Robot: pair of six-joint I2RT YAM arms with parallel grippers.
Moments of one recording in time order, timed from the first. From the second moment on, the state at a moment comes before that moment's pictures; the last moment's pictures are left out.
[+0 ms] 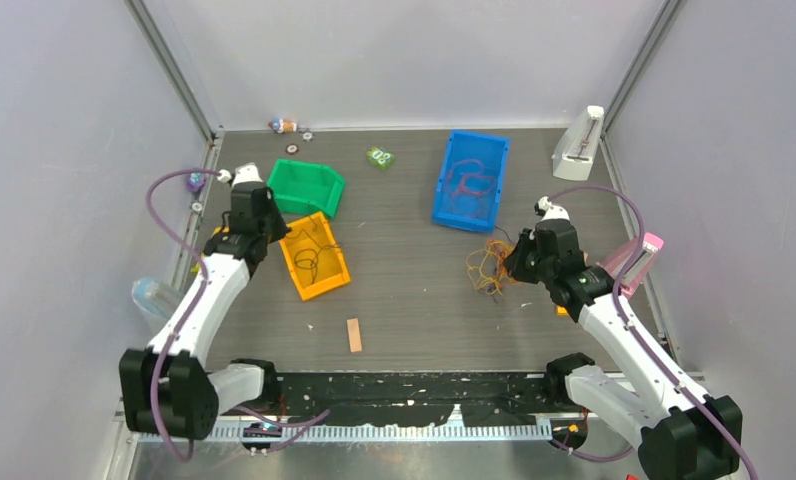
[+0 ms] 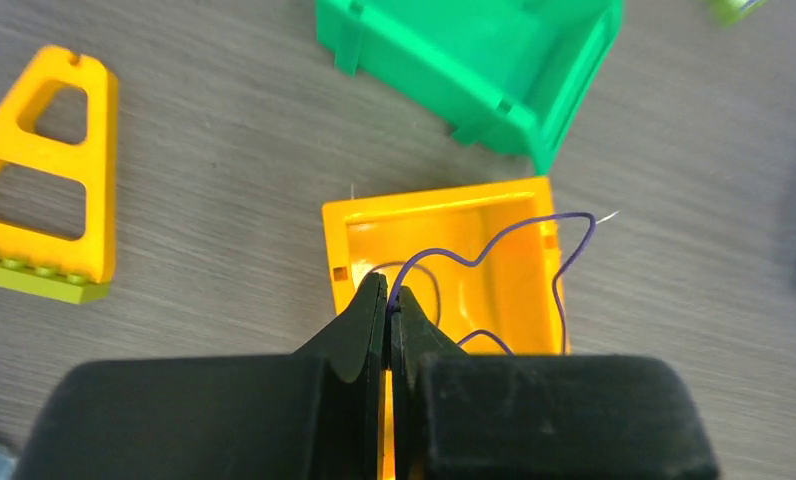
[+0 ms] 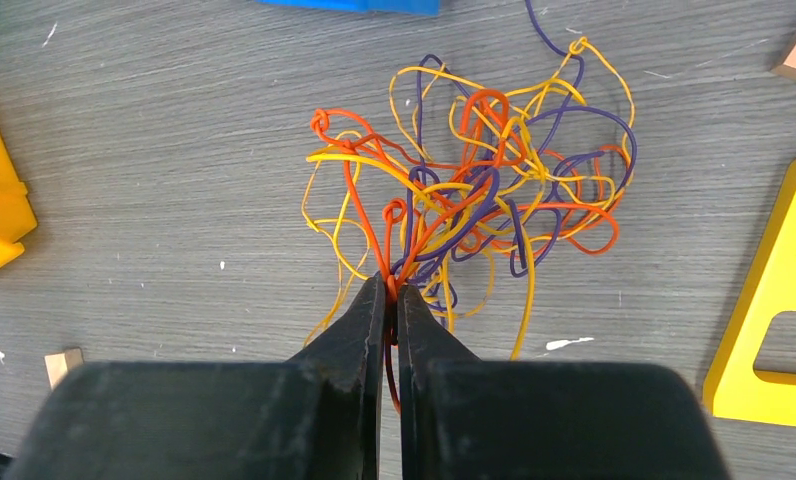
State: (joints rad) left arm -0.10 1.12 0.87 -0.35 -0.19 -0.40; right arm 0.30 0.89 0.65 -0.47 0.03 0.46
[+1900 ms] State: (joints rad) left arm -0.46 1.13 0.88 -0.48 0.05 -0.27; right arm 0.51 1.07 0.72 -0.34 -0.32 0.41
